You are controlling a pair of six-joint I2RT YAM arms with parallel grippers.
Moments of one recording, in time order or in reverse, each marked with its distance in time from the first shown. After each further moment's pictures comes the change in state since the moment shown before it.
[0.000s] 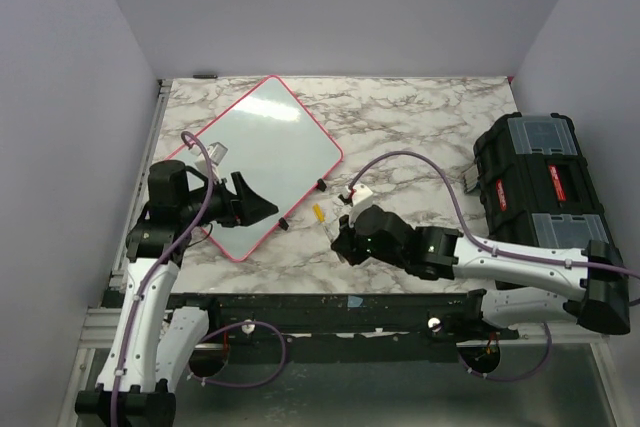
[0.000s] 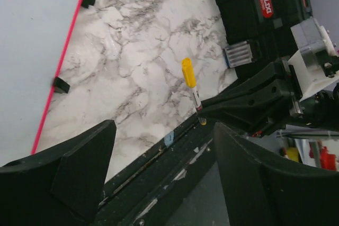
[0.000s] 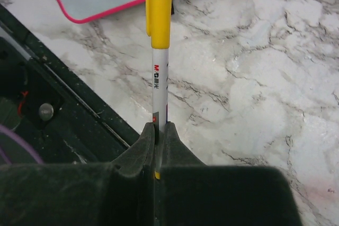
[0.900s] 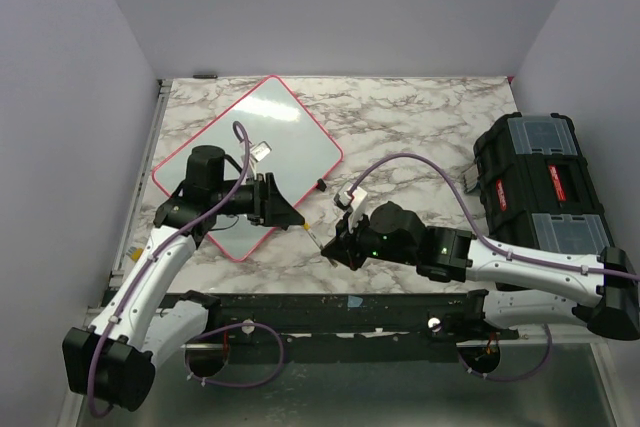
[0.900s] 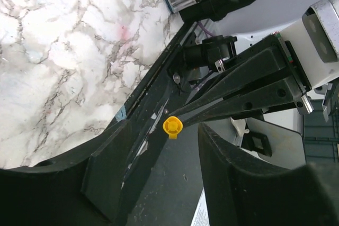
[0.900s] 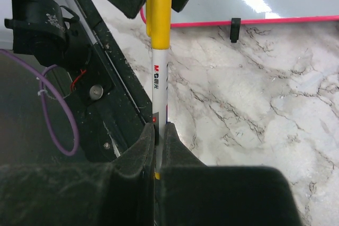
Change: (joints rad) left arm -0.222 0.233 0.003 0.183 0.218 -0.085; right arm 0.000 -0.104 -0.016 0.132 -0.248 -0.180
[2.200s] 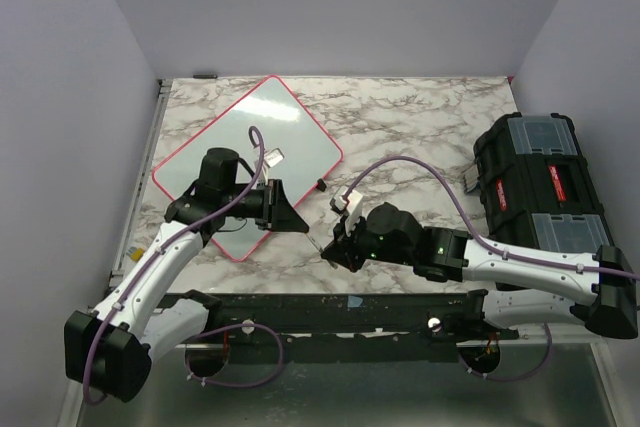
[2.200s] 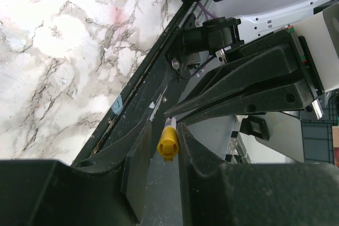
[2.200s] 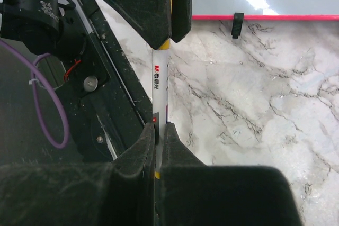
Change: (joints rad) left arm -0.091 0.058 -0.017 0.019 -0.008 0.014; right arm 0.000 0.019 -0.006 0.002 -0.029 -0.047
